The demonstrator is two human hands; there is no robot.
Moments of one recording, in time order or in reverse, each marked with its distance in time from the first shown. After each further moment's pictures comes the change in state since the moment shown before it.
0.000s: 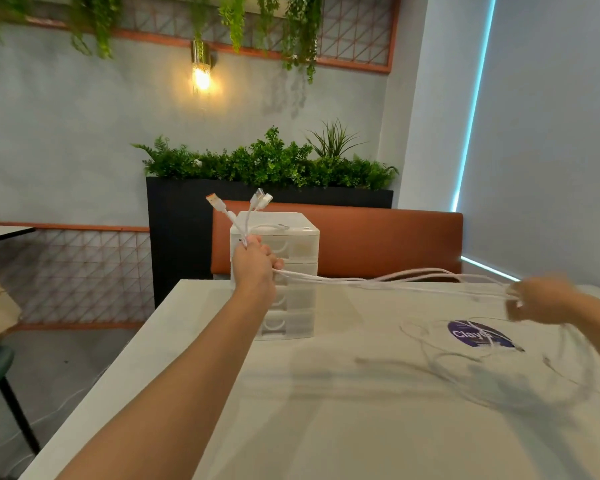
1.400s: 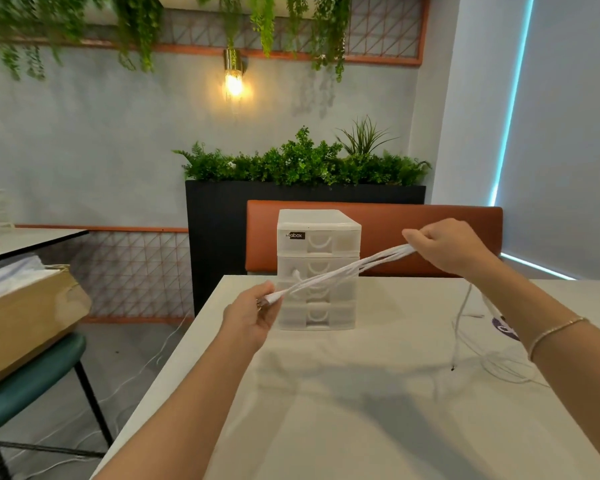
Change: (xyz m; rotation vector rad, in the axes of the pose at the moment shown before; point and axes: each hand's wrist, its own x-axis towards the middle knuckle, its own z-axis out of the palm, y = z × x) left_hand -0.015 0.019 -0.108 0.000 0.112 -0.313; right_hand -0.059 -0.185 -0.113 0.728 0.396 -0.312
